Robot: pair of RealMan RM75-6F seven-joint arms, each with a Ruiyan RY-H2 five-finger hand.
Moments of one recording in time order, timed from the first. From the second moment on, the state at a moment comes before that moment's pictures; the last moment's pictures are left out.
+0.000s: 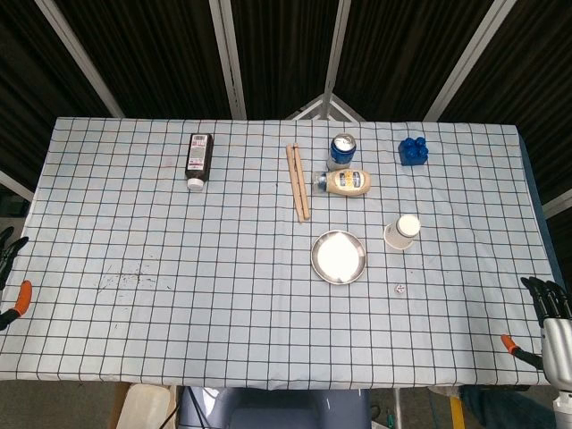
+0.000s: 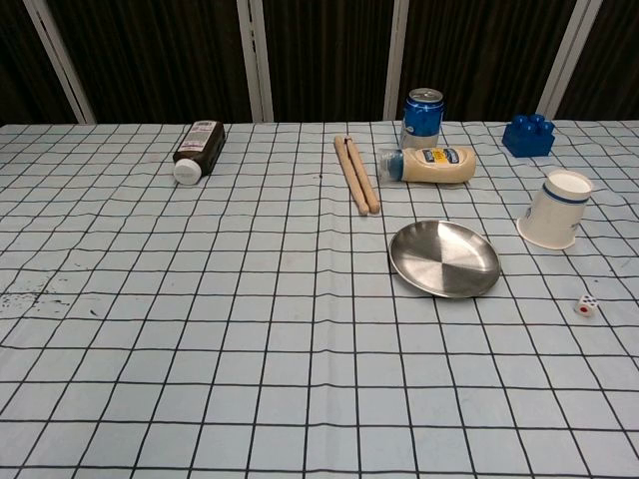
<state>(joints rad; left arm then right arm) -0.08 -1.11 -0.07 -1.52 1.55 1.59 -0.05 -0.05 -1.10 0.06 -1.65 -1.51 1.61 -0.06</state>
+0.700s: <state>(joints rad) -0.09 -1.11 -0.07 -1.53 1.56 1.58 -0.03 -0.05 -1.10 0.05 -1.65 -1.51 1.59 -0.06</state>
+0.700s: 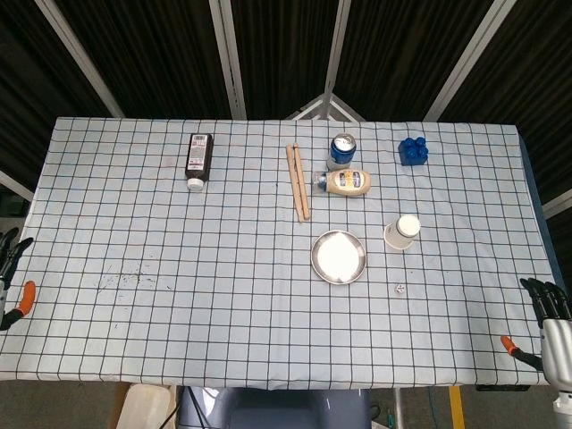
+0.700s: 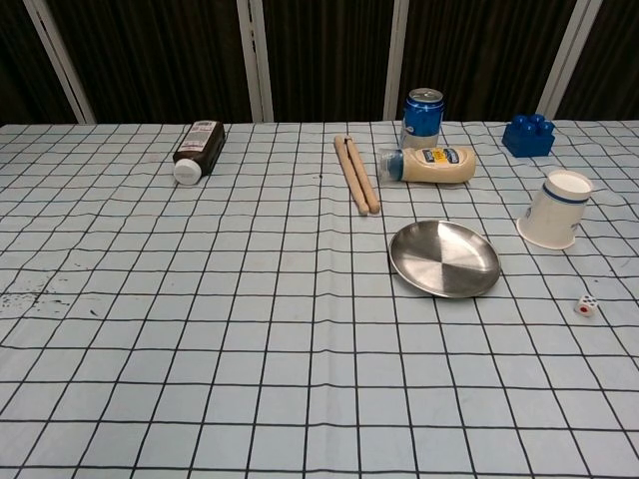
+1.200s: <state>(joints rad) -0.08 -1.11 -0.06 -1.53 1.56 1.59 -0.02 0.02 -1.16 0.05 -1.66 -1.55 1.49 -0.09</state>
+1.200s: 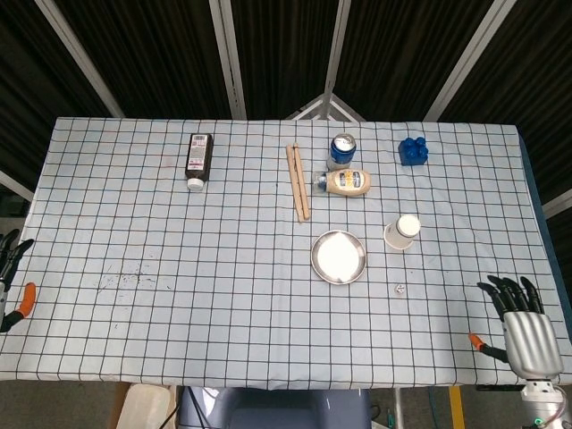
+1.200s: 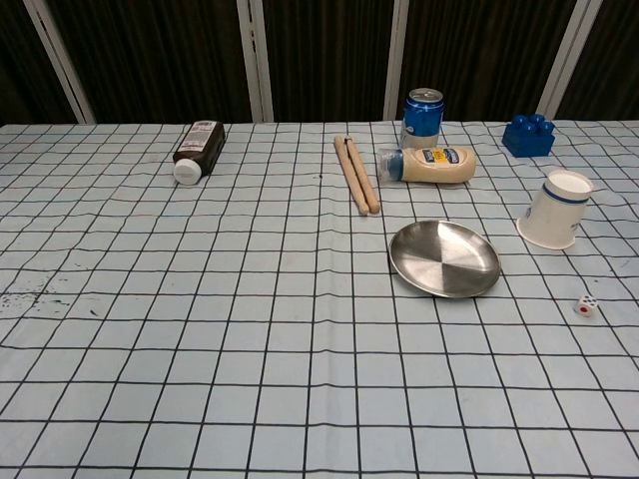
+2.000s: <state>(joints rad) -0.10 -1.12 -0.07 -1.53 1.53 1.55 0.01 0.32 -1.33 0.14 -1.57 -1.31 1.03 -0.24</state>
